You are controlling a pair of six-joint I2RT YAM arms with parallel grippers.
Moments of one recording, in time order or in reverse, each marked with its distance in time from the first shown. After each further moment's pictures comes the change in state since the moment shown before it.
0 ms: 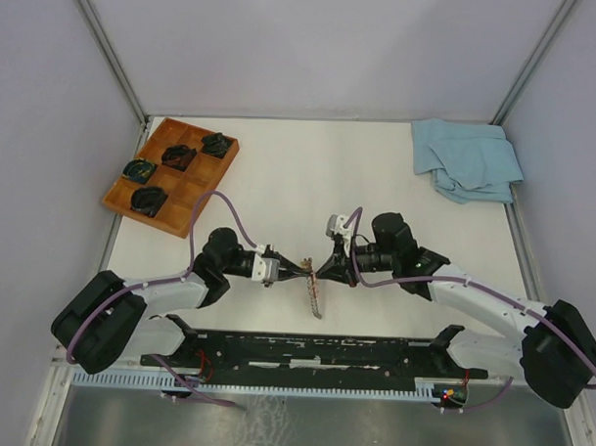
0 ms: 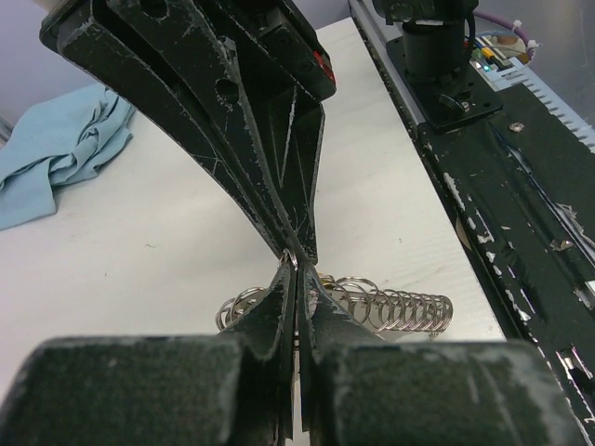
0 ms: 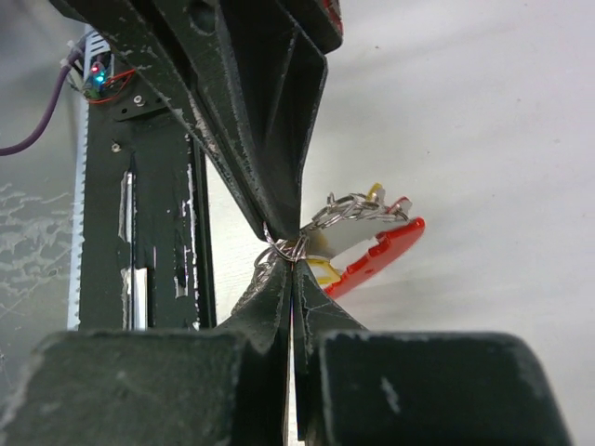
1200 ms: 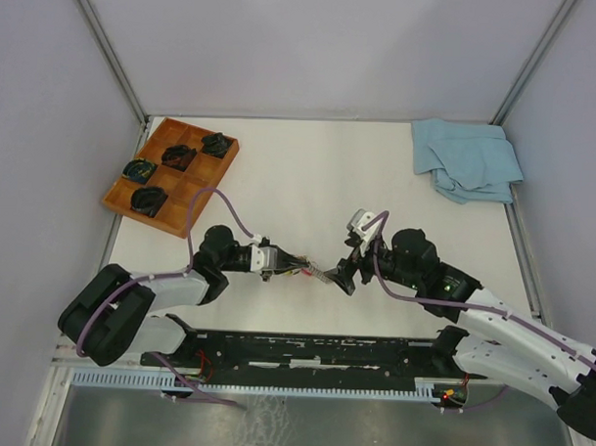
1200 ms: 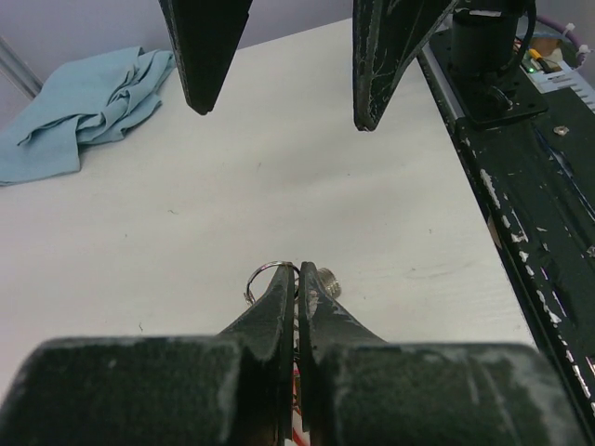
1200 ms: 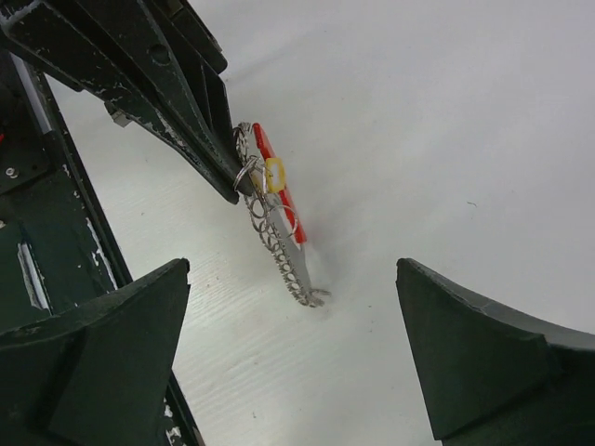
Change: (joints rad) left arm 0.064 0.053 -0.011 0.081 -0.036 -0.077; right arm 0.130 -0.293 0.026 -0.203 0.558 0.084
